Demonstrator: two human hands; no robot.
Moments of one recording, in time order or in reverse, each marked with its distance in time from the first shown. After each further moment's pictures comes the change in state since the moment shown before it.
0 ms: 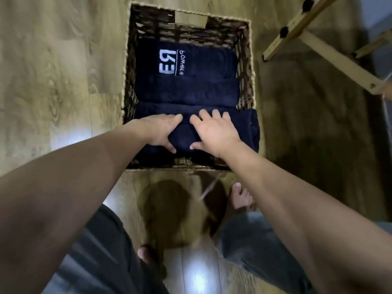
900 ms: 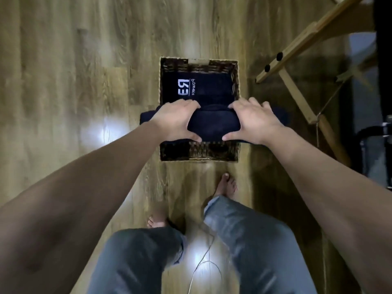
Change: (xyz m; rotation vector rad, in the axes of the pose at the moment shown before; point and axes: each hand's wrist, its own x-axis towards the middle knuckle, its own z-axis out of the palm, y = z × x) left_hand -0.161 0.113 -0.190 -0.189 0.280 -0.109; right_hand -0.120 0.086 -0.230 0.178 -0.076 0.033
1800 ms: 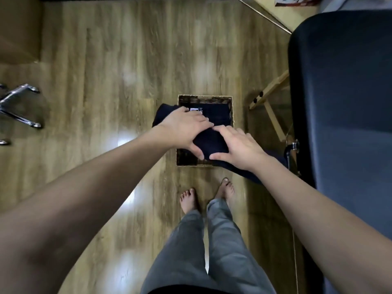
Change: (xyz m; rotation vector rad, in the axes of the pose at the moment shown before) left_hand -0.132 0.128 -0.213 0.471 -0.130 0.164; right_hand -0.170 -0.066 -0.158 0.252 0.011 -0.134
